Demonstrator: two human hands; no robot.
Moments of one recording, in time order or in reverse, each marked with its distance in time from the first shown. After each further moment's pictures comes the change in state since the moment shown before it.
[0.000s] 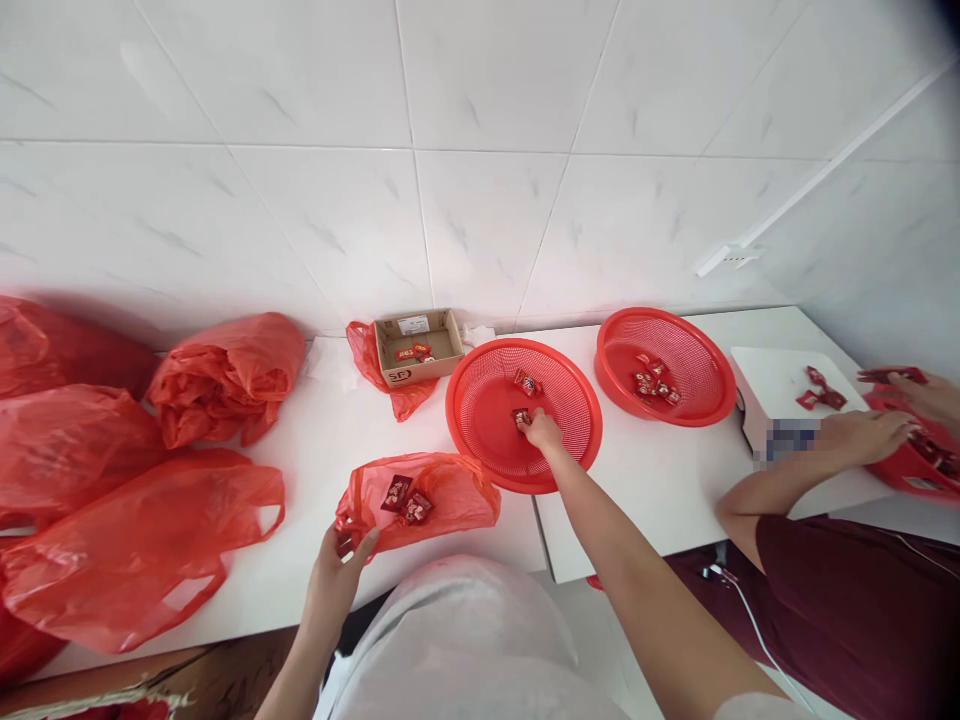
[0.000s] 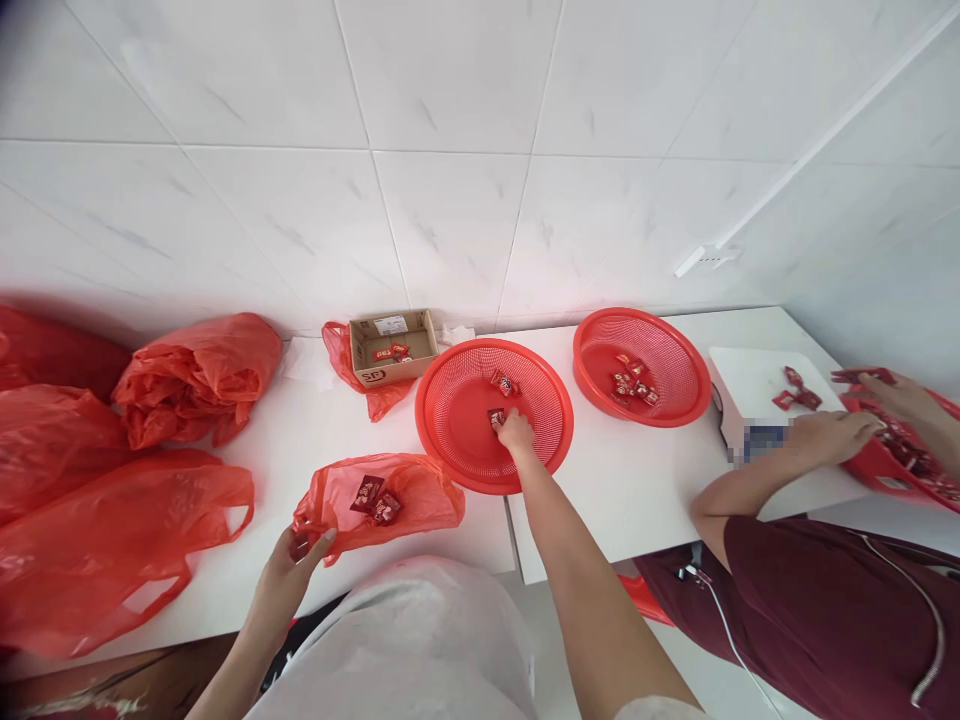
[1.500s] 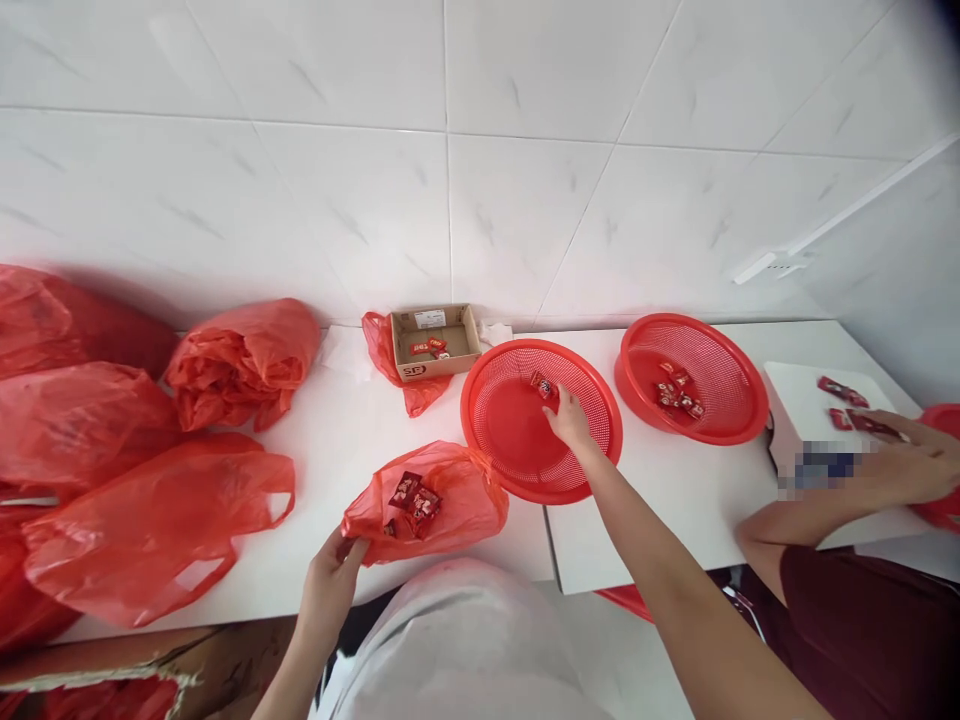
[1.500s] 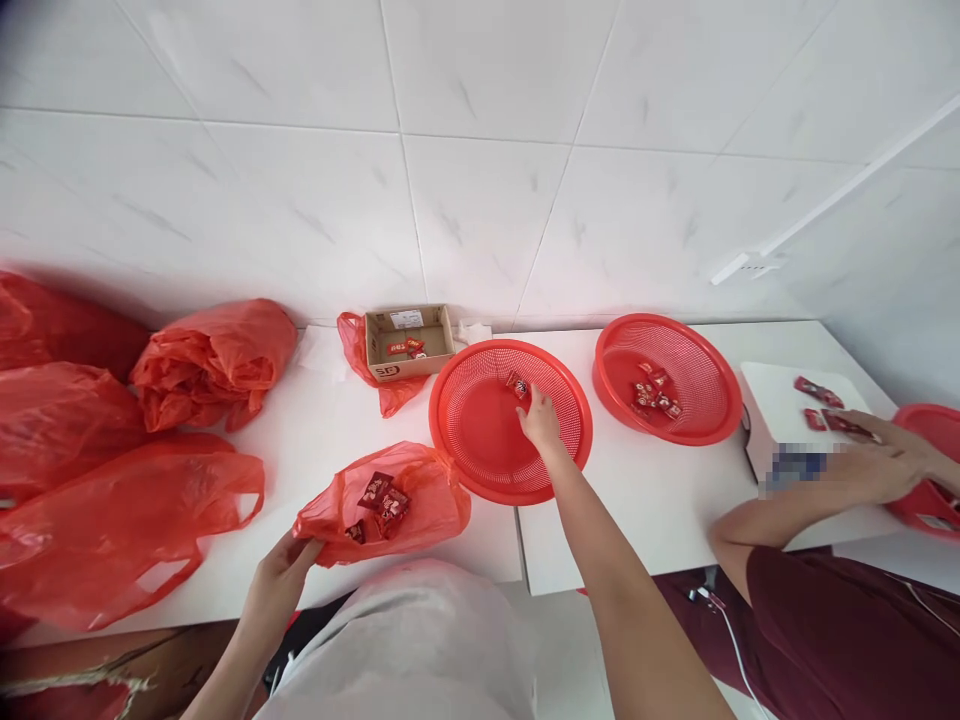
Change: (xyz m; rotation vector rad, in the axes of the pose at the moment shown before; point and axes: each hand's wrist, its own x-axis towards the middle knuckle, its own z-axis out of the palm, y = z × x) left_hand 0.006 -0.007 -0.015 -0.062 -0.048 0.011; right_hand 0.022 -0.002 -0.023 -0.085 0.144 -0.265
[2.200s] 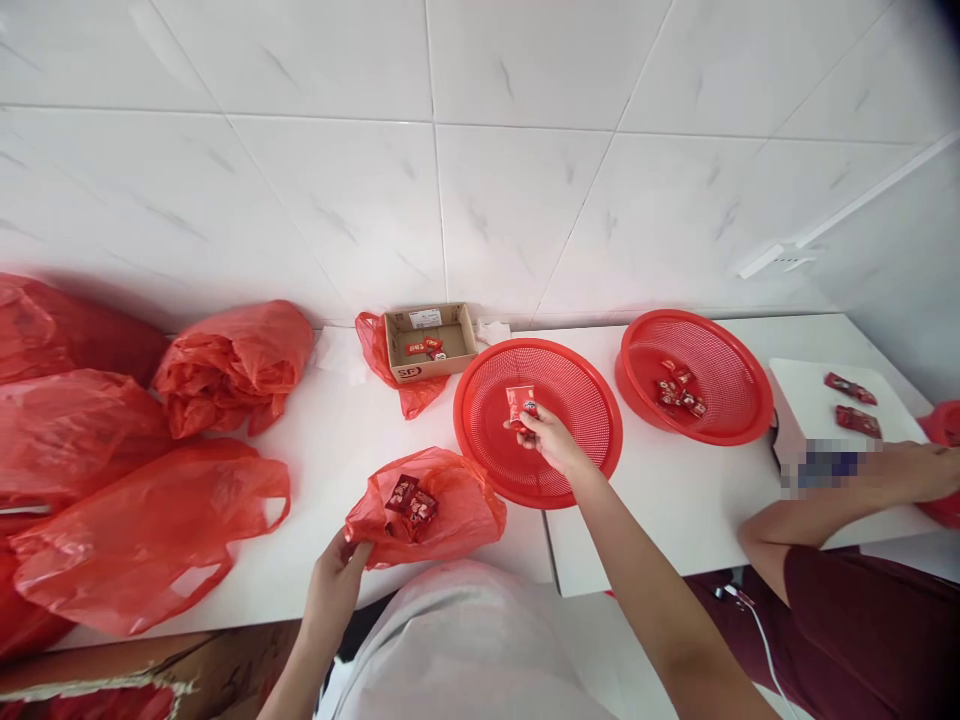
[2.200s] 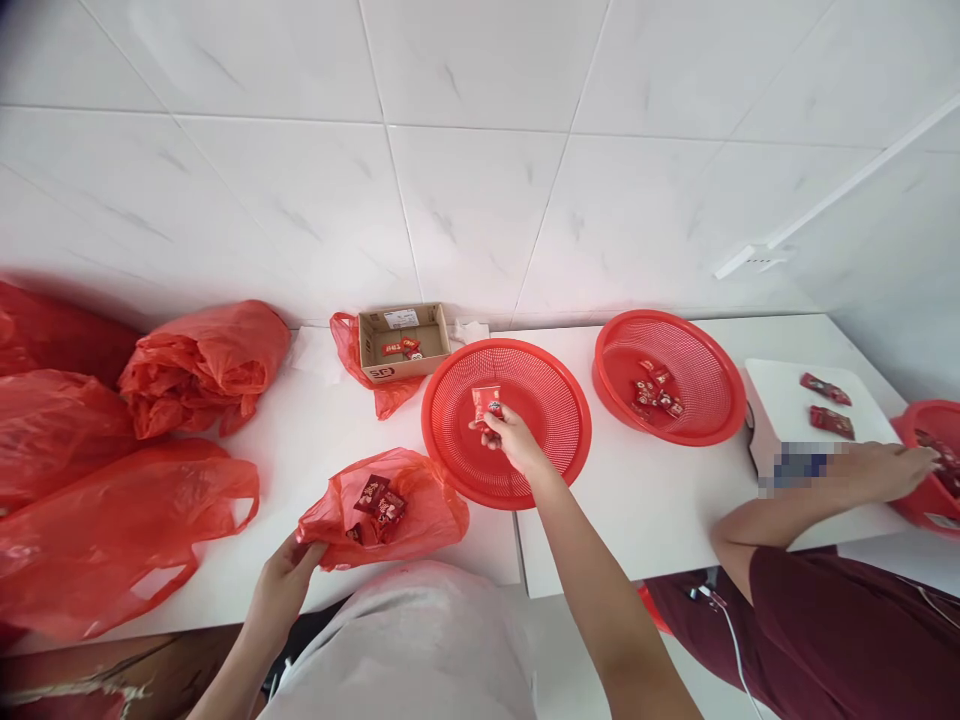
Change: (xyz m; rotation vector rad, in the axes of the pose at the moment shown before) left_hand 0.007 -0.001 0.011 0.026 -0.025 -0.009; right_hand -0.056 -0.062 -0.011 0.897 -0.475 0.044
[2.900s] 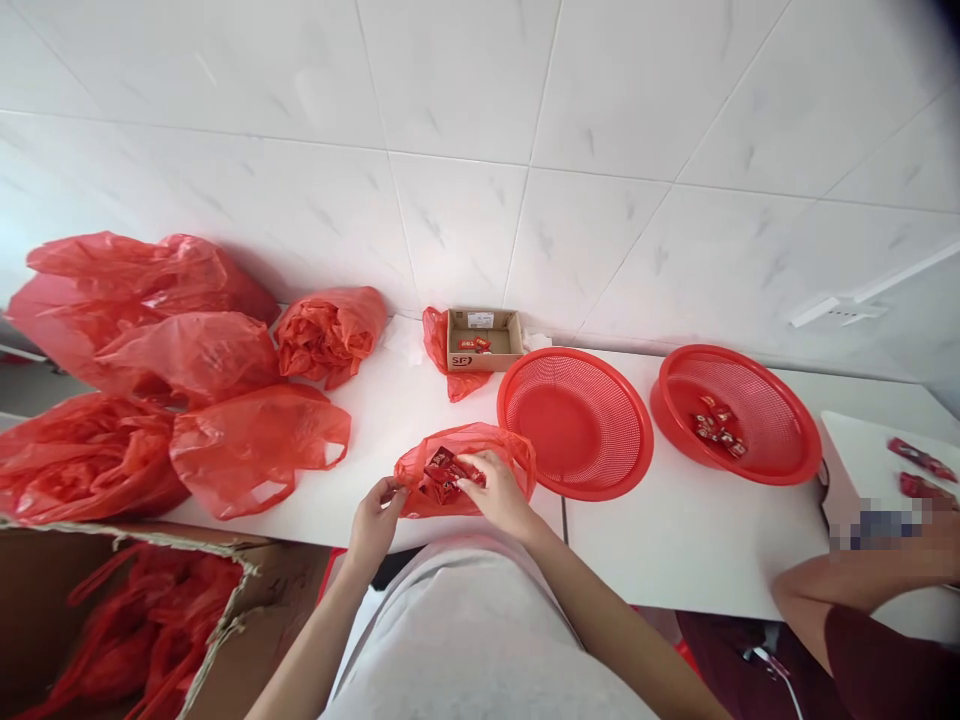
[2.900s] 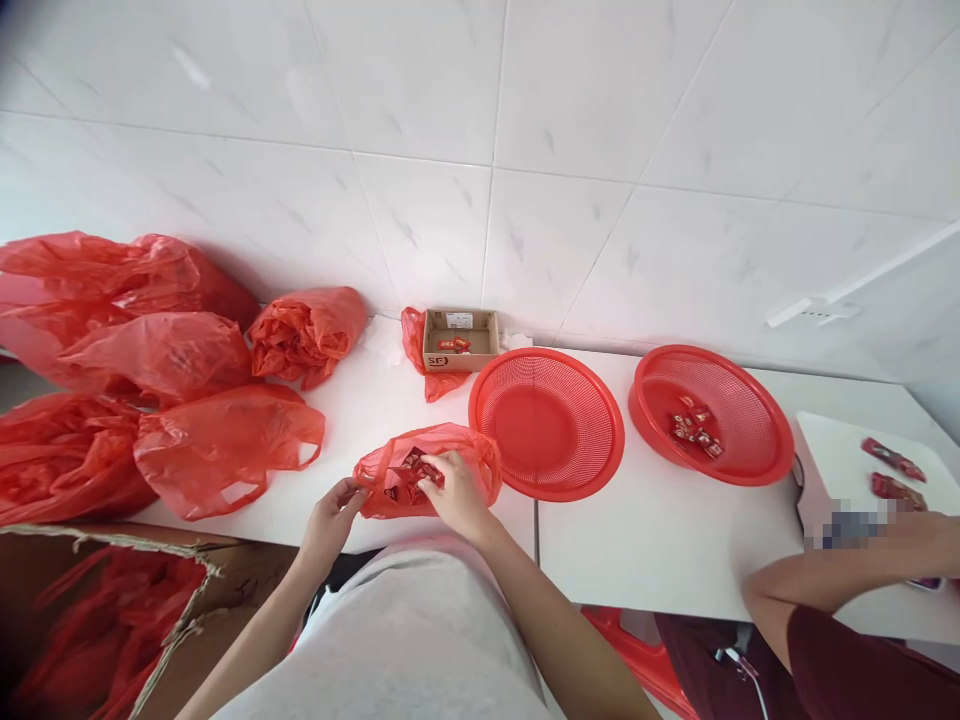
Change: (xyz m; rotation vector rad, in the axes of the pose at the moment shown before) left_hand -0.028 -0.010 -0.010 -0.089 0.081 0.155; right_hand -0.090 0.046 0.147 -0.500 -0.166 -0.364
